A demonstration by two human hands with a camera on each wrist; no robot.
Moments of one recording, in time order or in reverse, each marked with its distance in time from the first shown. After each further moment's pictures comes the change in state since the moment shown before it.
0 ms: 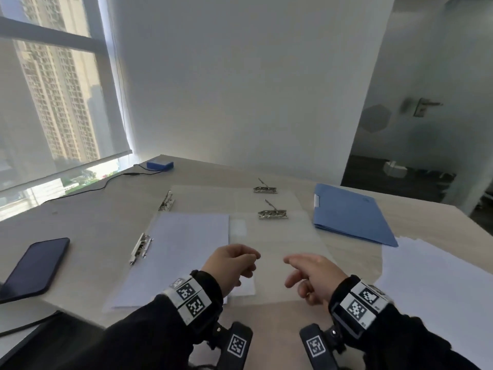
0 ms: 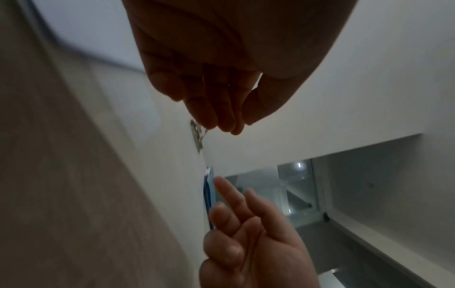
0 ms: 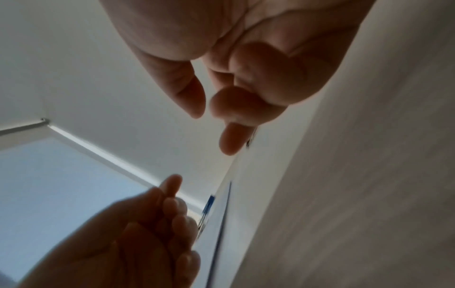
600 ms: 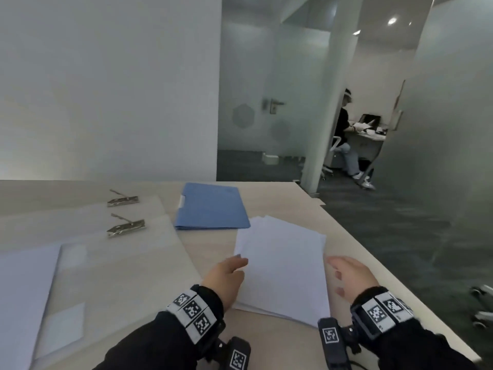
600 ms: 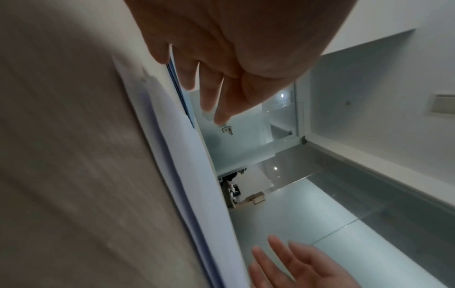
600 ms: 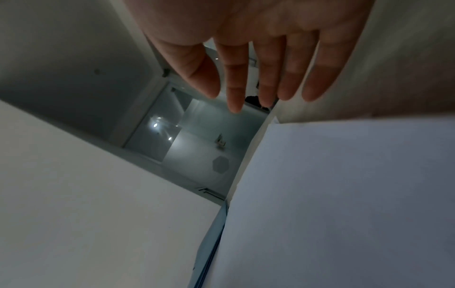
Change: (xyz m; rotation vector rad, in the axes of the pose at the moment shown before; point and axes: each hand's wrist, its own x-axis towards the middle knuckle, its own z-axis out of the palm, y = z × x) left_hand 0.019 0.023 0.264 0.256 -0.415 0.180; right_hand -0.125 0.098 -0.285 0.164 0.882 0.067
